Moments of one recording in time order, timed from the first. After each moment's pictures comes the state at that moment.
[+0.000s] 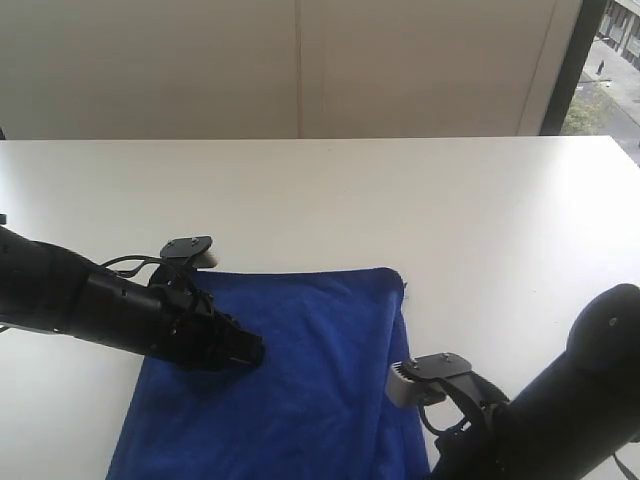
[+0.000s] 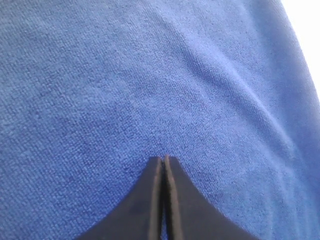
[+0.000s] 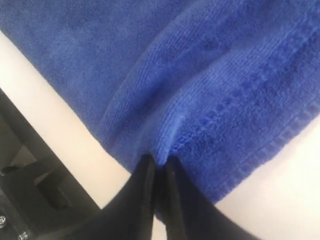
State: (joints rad) left arm -0.43 1.89 -0.79 -1.70 0.56 1.58; right arm 0.34 1.57 -0.50 0.96 0.75 -0.86
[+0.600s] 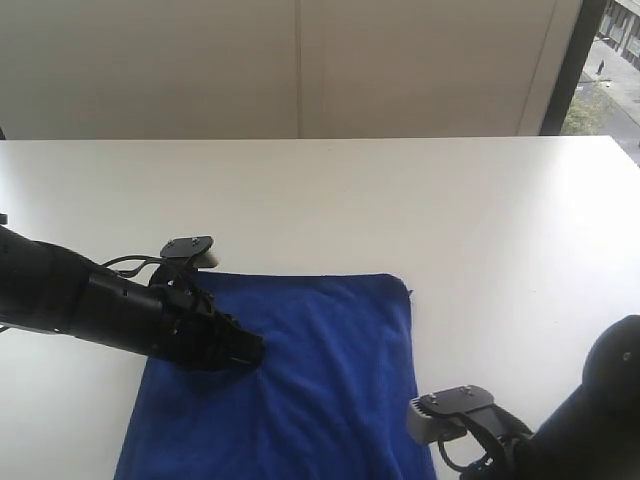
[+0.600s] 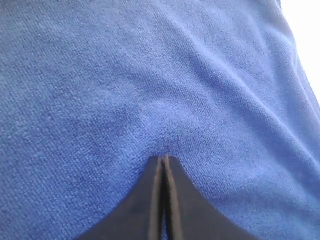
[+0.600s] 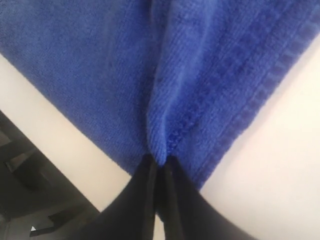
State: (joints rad) left arm -0.43 1.89 -0.79 -1.70 0.54 1.58; right arm 0.34 1.56 -0.43 0.90 0.69 -0.78
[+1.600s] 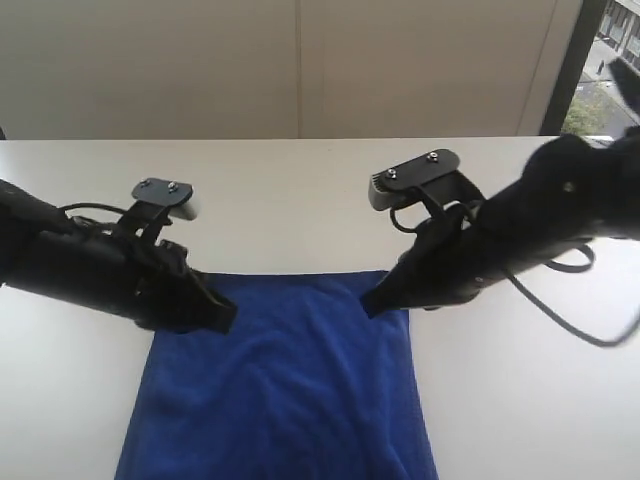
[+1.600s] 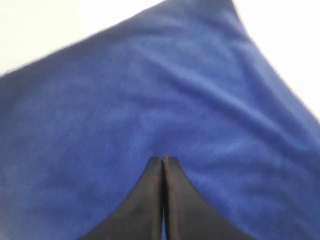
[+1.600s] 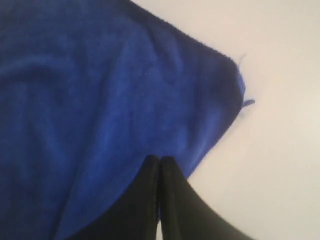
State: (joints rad) left arm -0.43 1.62 -0.80 -1.23 0.46 1.23; right arm 0.33 1.58 -0.91 0.31 0.44 -0.36
